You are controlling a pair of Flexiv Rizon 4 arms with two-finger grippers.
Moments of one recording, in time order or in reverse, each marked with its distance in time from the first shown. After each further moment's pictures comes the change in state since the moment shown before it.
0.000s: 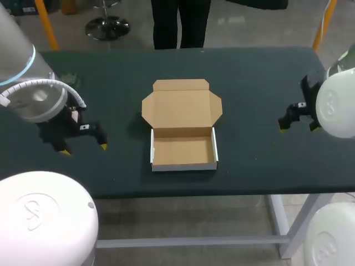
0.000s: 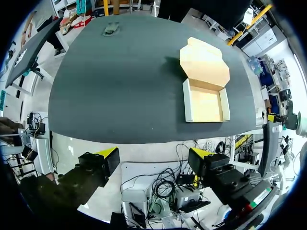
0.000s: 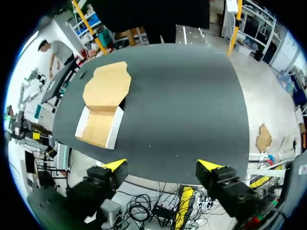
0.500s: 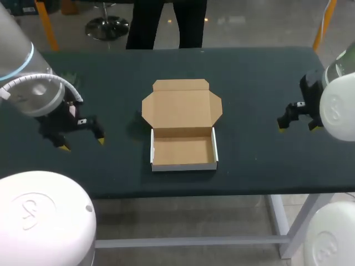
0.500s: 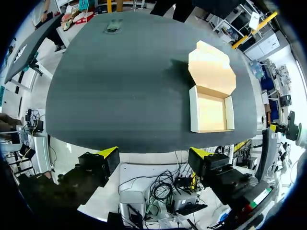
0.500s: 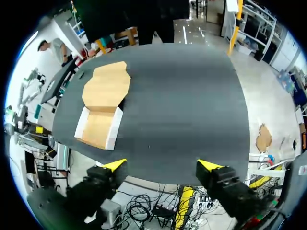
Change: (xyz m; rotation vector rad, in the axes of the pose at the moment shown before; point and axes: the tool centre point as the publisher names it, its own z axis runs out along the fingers) left arm -0.017 -0.029 0.022 -0.009 0.007 -0.045; right arm -0.001 0.003 0.003 0.004 0.000 0.001
